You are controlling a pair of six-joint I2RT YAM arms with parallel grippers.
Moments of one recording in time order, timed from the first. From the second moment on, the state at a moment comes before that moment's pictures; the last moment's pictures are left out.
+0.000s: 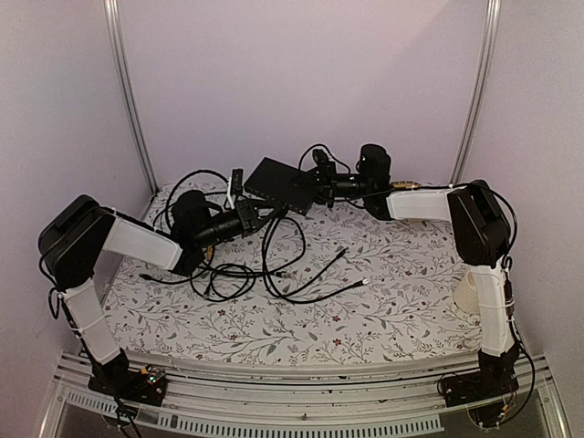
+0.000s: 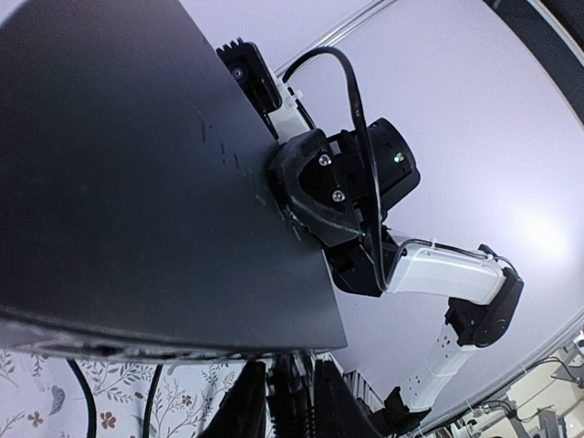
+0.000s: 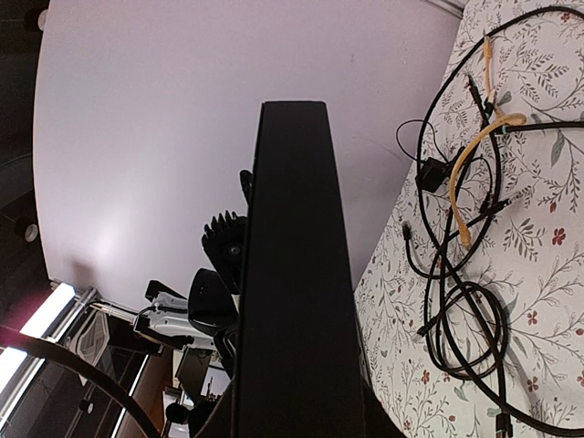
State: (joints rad) left arm -0.58 1.81 0.84 1.07 0.51 -0.93; right arm 0.55 2.24 1.66 0.66 -1.05 1.32
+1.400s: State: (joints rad) left arm -0.58 1.84 0.86 1.09 0.53 -1.01; right arm 0.54 2.24 1.66 0.64 -1.05 1.29
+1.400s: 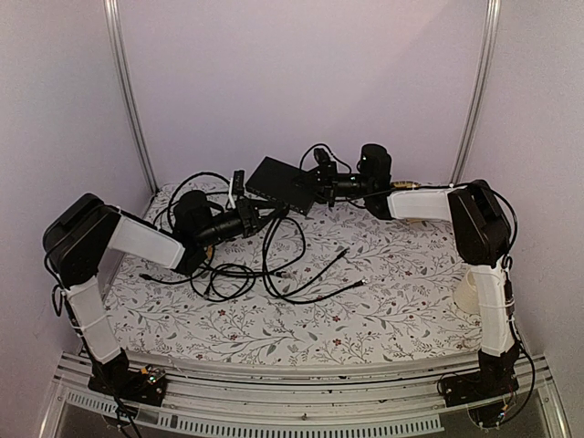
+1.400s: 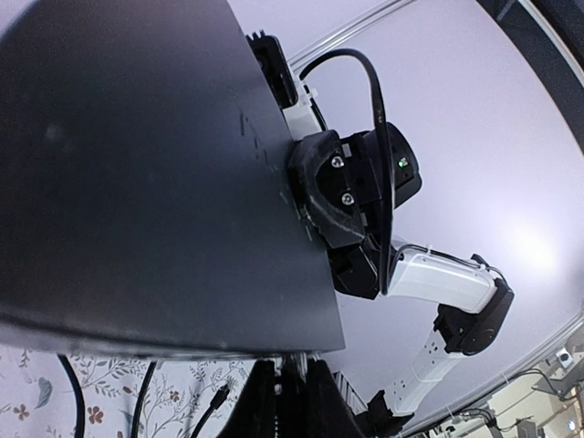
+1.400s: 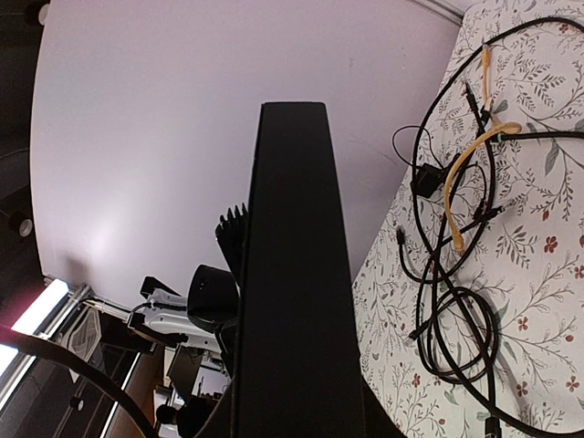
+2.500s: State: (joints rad) left arm -0.57 1.85 0.80 1.20 0.55 -1.05; right arm 0.55 2.24 1.66 0.65 -1.06 1.29
